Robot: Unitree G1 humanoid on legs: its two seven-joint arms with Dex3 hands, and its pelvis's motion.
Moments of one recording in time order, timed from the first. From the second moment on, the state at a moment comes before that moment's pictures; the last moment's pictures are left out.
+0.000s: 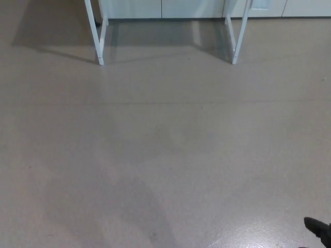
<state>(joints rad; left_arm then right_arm) 0.13 0.53 0.35 0.92 -0.09 -0.20 -0.24 0.31 -0.21 -0.10 0.35 -0.07 -0.06 0.04</state>
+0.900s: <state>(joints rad) 0.13 0.42 0.27 0.76 -0.15 -0.20 -0.37 0.31 -0.18 -0.08 0.39 -0.08 -0.10 0.01</state>
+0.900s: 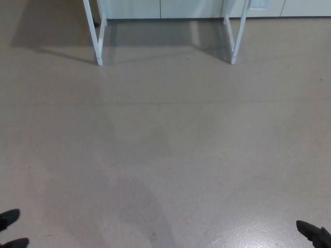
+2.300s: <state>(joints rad) 0.15 0.53 0.28 0.86 -0.13 -0.33 -0.39 0.27 -0.18 0.00 0.52 -0.10 -0.18 -0.01</state>
